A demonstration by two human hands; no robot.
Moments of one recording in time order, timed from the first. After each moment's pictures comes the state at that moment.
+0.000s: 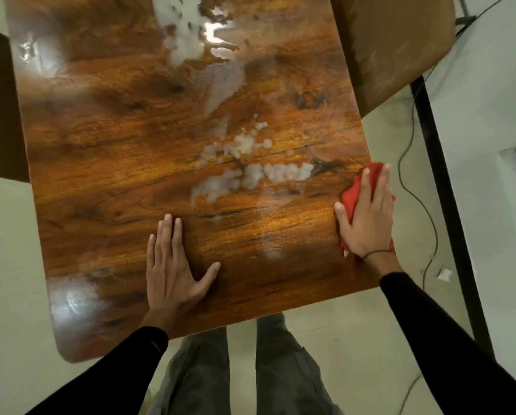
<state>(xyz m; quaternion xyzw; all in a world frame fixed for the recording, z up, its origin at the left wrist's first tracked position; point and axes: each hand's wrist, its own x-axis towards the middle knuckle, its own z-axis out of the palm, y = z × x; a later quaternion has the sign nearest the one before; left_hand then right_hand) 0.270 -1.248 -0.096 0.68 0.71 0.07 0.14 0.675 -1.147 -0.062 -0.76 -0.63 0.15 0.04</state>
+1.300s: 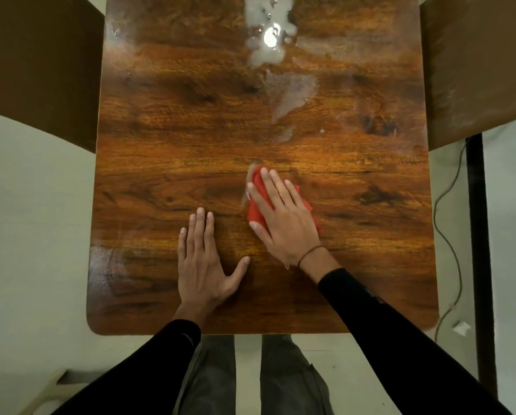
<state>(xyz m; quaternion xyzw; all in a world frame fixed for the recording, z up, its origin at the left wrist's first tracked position) 0.272 -1.246 -0.094 0.61 0.78 0.08 0.13 0.455 -1.108 -0.066 -0.44 -0.89 0.14 -0.01</state>
